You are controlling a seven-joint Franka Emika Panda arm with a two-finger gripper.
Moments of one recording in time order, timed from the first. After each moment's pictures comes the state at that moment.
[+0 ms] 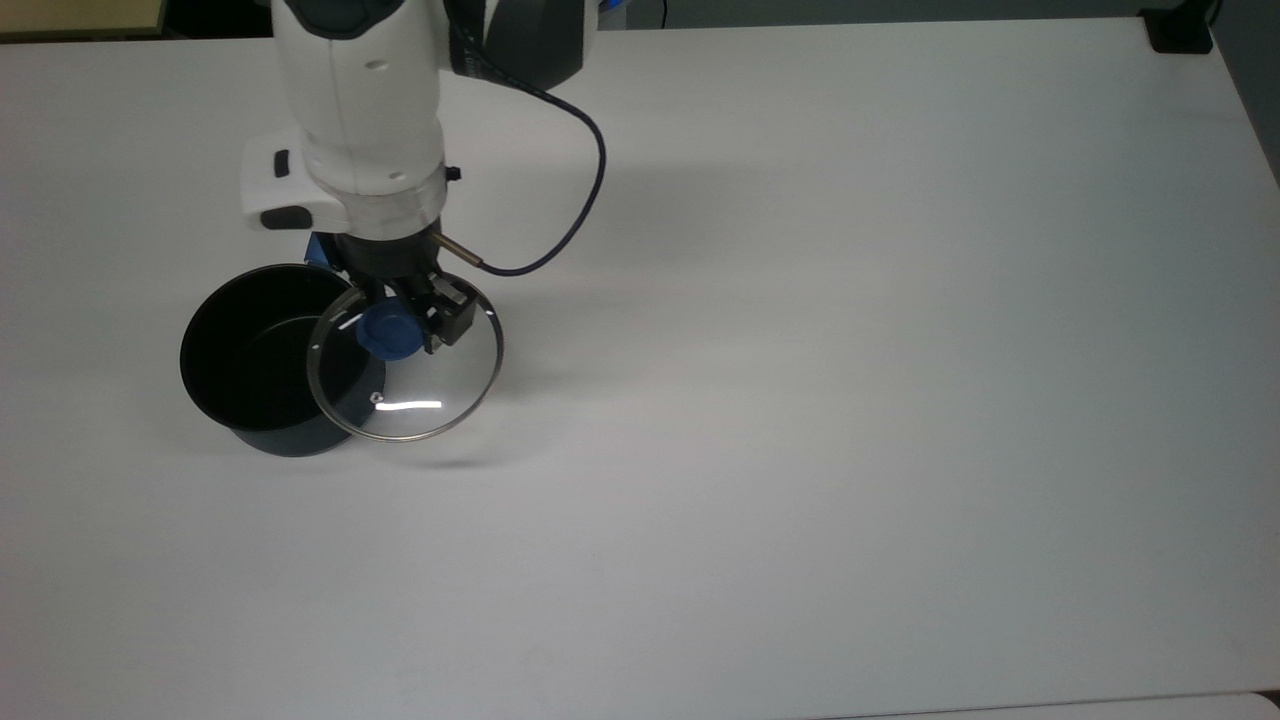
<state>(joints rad) 0.07 0.45 -0.18 -1.44 -0.05 1.98 0.50</state>
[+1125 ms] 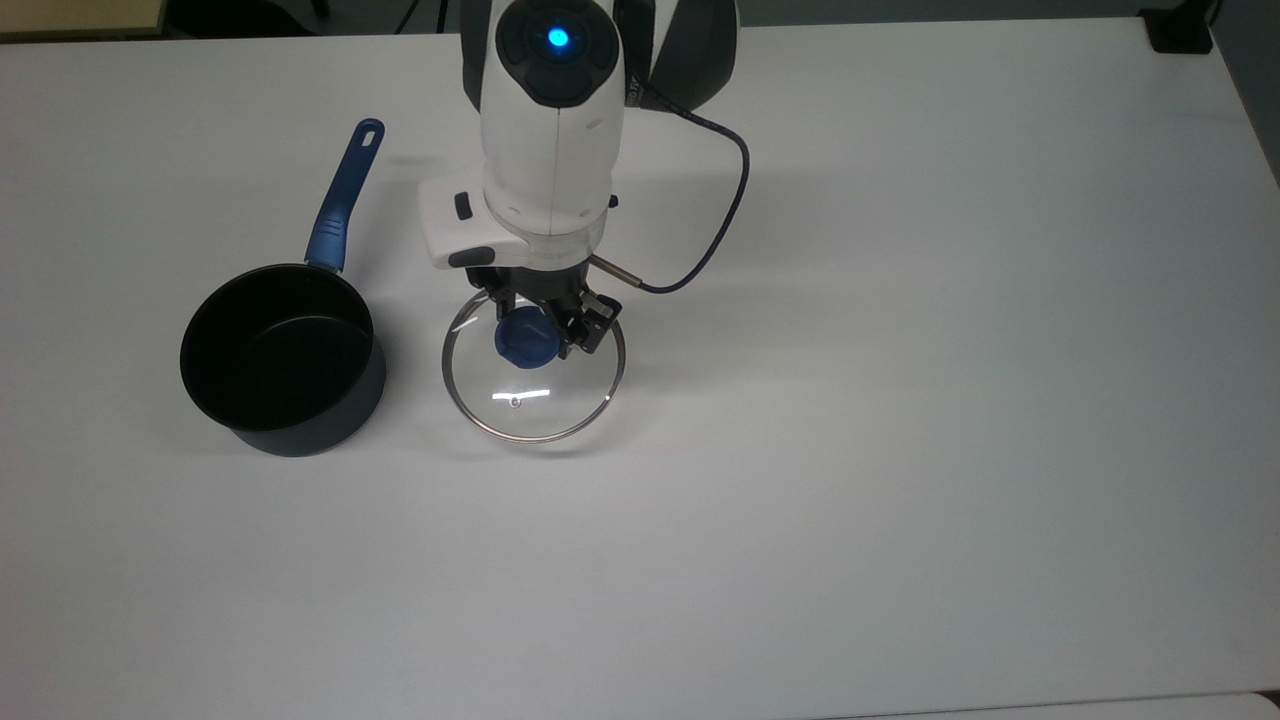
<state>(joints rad) 0.23 0.46 -0.18 -1.50 -0.06 1.98 0.59</state>
